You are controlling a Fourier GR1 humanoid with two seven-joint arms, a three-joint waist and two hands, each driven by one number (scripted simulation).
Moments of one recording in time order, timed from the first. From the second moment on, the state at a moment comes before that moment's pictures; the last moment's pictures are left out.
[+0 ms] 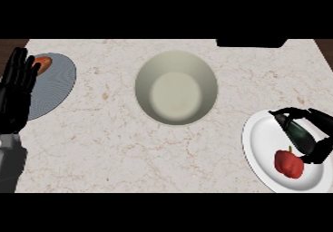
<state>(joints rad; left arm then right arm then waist) -0.26 0.36 0.14 -1.49 0.21 0.09 -0.02 -0.58 -0.65 0.35 -0.35 0.29 0.33 -0.91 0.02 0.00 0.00</state>
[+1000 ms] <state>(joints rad) -0.36 0.32 0.08 -1.48 0.20 0.04 -0.03 -1.04 -0.80 0.49 -0.32 0.58 0.09 -0.93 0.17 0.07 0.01</state>
